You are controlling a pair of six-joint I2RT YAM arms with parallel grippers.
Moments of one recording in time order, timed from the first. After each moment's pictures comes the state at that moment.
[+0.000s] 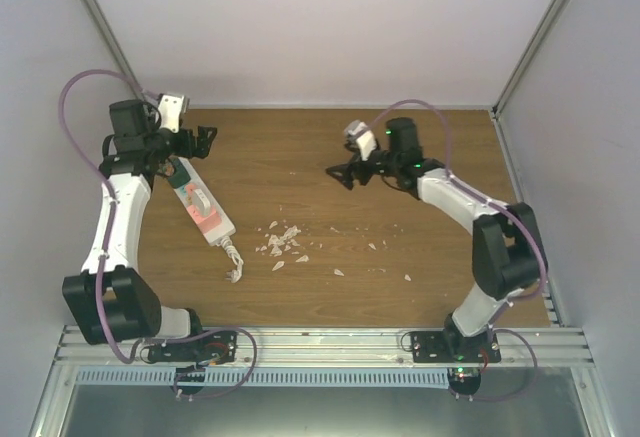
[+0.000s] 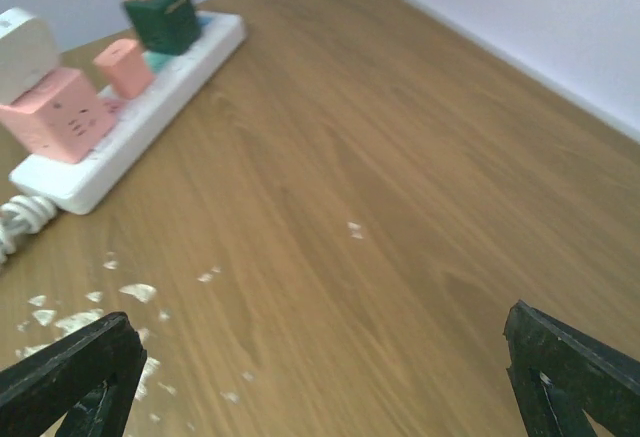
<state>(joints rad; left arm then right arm) 0.18 1.39 1.30 -0.44 0.50 0.19 0.34 1.67 1.15 -0.02 -0.62 -0.26</state>
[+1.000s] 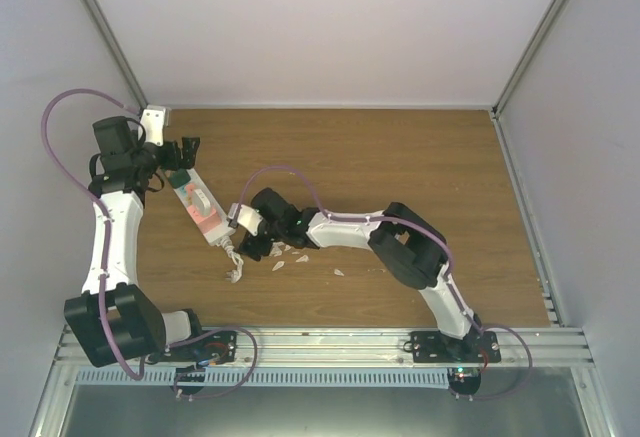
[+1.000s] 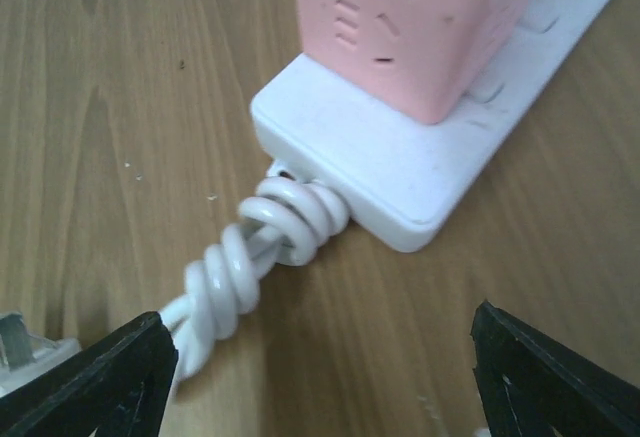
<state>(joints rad) 0.29 1.27 1.16 -0.41 0.47 0.18 1.02 2.15 1.46 -0.01 -0.25 -0.20</state>
